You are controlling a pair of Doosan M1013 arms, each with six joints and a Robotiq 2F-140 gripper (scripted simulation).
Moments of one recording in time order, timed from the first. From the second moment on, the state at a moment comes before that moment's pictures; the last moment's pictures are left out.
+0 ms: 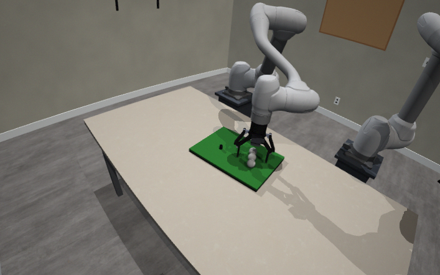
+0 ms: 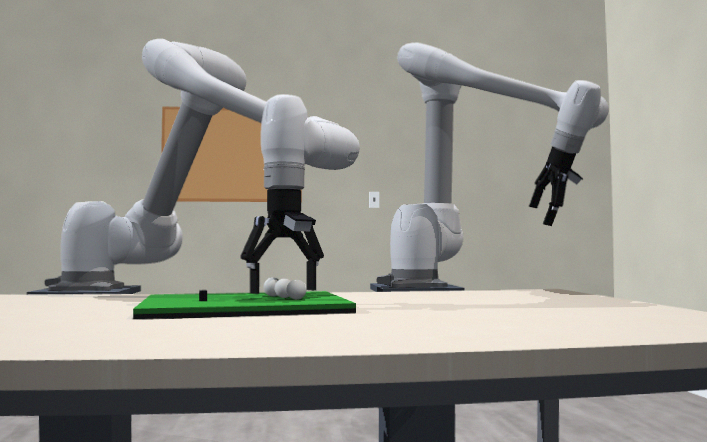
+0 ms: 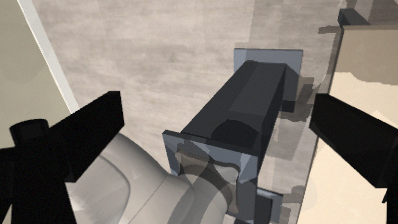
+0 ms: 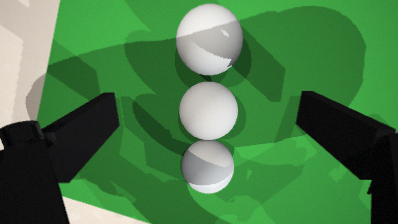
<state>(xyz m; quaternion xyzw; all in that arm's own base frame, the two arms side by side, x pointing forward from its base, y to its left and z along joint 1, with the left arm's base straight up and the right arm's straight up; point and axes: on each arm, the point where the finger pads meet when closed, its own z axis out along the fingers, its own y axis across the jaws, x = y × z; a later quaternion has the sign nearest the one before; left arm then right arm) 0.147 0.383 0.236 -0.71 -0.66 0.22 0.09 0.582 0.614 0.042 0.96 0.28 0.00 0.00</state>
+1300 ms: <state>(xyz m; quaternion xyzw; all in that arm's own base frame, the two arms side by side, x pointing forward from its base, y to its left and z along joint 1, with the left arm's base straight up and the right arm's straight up) -0.035 0.312 0.232 -0.67 -0.71 0.16 -0.15 0.582 0.614 0.042 0.96 0.28 0.00 0.00</state>
